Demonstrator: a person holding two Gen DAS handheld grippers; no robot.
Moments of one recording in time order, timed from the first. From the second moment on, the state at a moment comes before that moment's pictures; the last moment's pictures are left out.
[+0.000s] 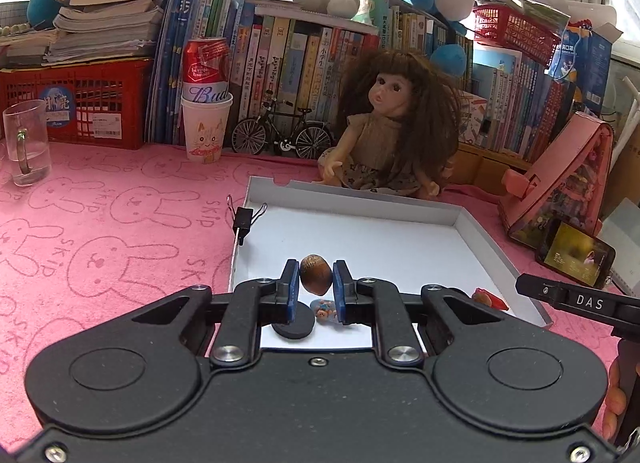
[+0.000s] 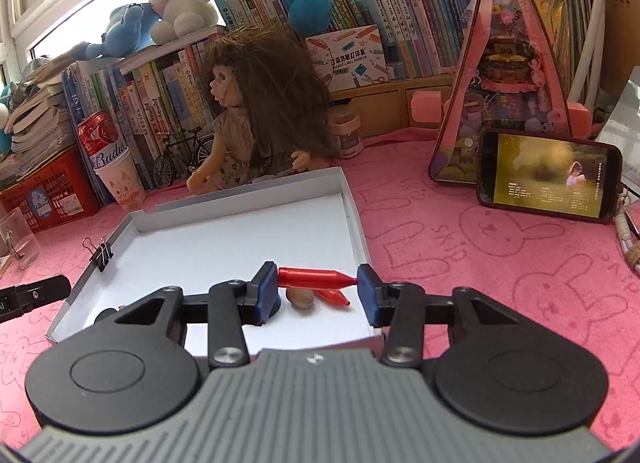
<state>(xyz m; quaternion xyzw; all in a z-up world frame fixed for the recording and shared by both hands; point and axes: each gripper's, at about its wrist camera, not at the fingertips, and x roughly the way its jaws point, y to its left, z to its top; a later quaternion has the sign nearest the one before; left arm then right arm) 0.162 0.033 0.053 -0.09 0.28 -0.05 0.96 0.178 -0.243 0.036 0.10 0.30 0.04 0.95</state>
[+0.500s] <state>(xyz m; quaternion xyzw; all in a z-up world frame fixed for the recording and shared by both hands) 0.229 0.024 0.025 -0.08 0.34 -0.04 0.94 0.233 -0.233 0.021 0.08 0.33 0.04 0.94</state>
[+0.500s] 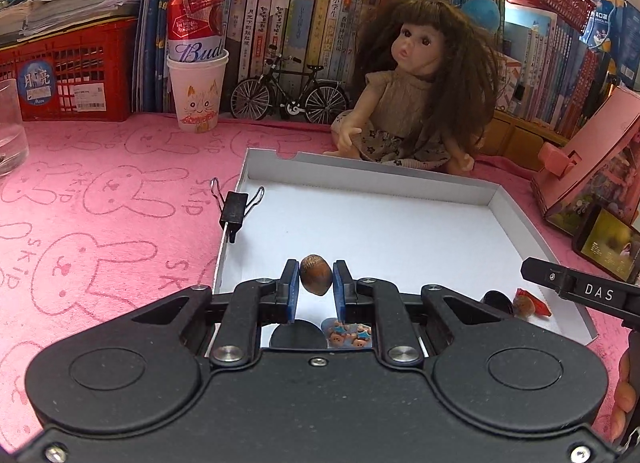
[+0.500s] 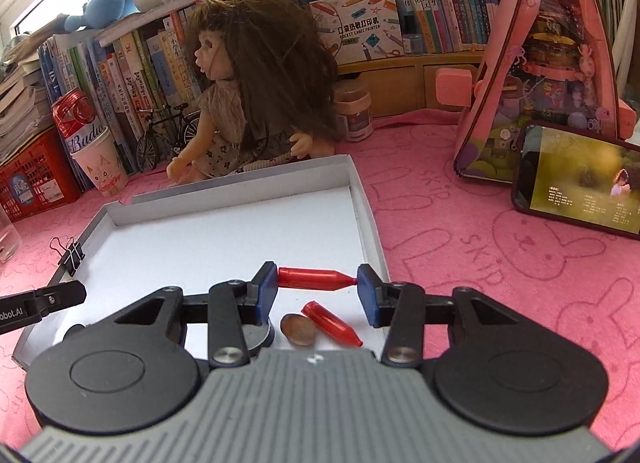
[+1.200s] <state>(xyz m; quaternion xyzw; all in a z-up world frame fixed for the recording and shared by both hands) 0.263 0.014 0.016 -0.04 0.41 -0.04 0.91 0.267 -0.222 0.018 0.04 0.41 0.03 0.91</state>
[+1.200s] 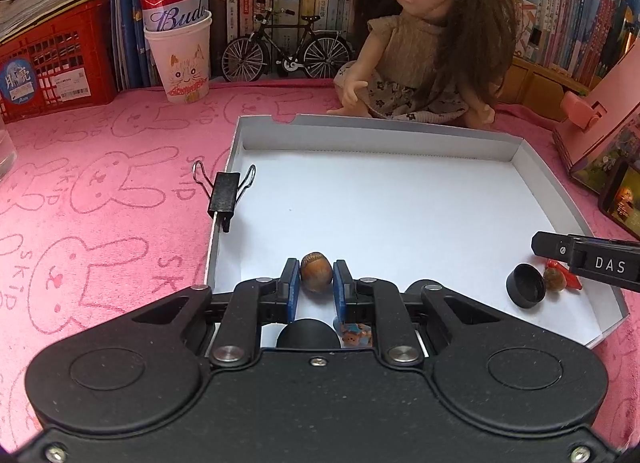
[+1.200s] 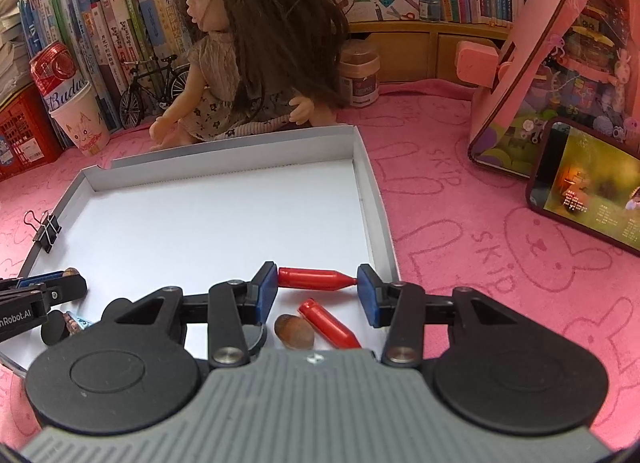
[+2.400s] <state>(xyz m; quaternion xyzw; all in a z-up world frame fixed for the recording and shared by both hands) 0.162 0.015 0.054 -0.03 0.31 -0.09 0.95 0.166 -0.231 0.043 0.07 0.32 0.13 0.94</state>
